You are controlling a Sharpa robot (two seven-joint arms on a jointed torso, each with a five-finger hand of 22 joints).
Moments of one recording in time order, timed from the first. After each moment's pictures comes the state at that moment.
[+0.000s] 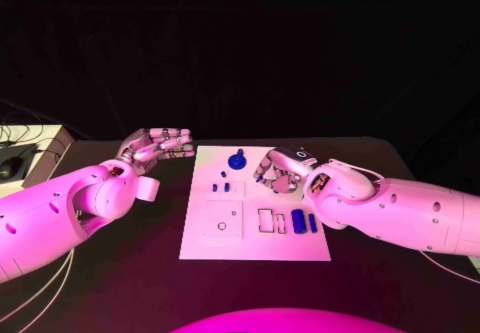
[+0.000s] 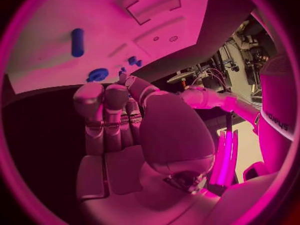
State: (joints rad) left arm 1.01 -0.86 0.18 1.42 -0.20 -0.18 0.31; left_hand 1.46 0.00 -0.08 -0.06 0.21 1.03 0.16 0.07 0.06 1.09 0.14 0.07 0.06 1.16 0.11 0.07 0.14 0.10 1.06 0.14 0.09 0.16; right arm 1.13 -0.79 -0.09 1.59 -1.60 -0.47 -0.14; right_hand 1.38 -0.05 0.42 -0.17 0.22 1.23 0.11 0.07 0.08 1.22 0.09 0.05 0.06 1.43 -0.04 0.93 0.67 0.11 1.47 -0.05 0.74 1.31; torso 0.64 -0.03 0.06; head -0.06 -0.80
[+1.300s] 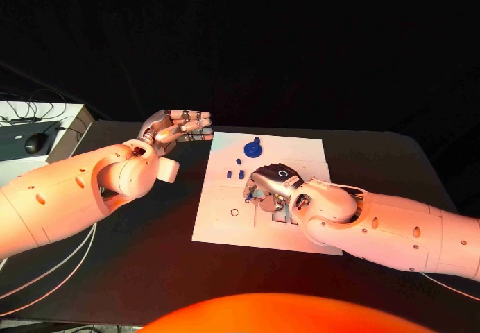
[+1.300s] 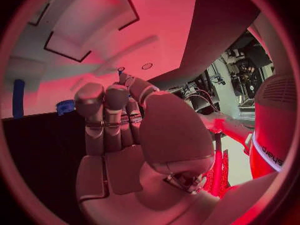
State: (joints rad) left arm 1.01 -0.87 0.18 1.45 -0.20 -0.22 0.32; left_hand 1.46 0.00 -0.08 -0.06 0.21 1.03 0.16 0.07 0.06 1.09 0.14 0.07 0.06 1.16 0.11 0.07 0.14 0.10 1.06 0.14 0.09 0.15; right arm 1.05 -0.65 -0.11 1.57 -1.77 -0.38 -0.20; right_hand 1.38 -0.05 0.42 -0.17 0.23 1.23 0.11 0.07 0.08 1.22 0.10 0.06 0.06 1.43 -0.04 0.93 0.67 0.12 1.46 -0.05 0.74 1.31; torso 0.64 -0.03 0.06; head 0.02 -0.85
